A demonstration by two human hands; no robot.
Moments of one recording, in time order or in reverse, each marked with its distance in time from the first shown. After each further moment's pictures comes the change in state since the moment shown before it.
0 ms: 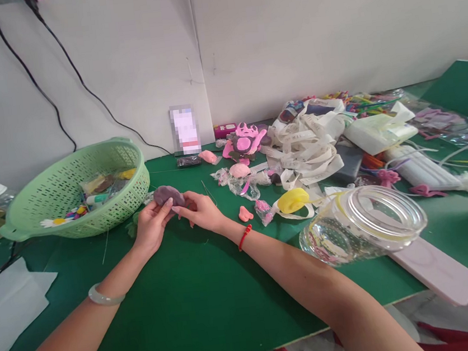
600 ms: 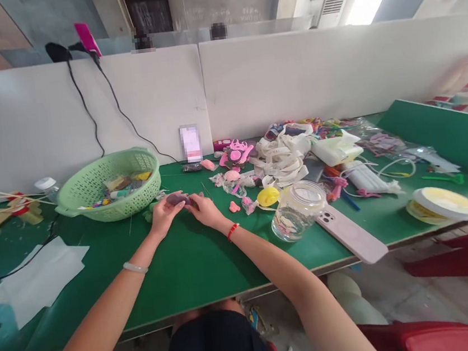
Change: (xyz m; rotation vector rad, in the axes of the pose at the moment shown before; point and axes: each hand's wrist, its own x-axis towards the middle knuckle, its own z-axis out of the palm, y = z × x) left_hand -0.016 0.003 -0.008 0.093 -0.130 0.191; right_hand -0.024 -0.002 0.005 -0.435 0.153 -0.179
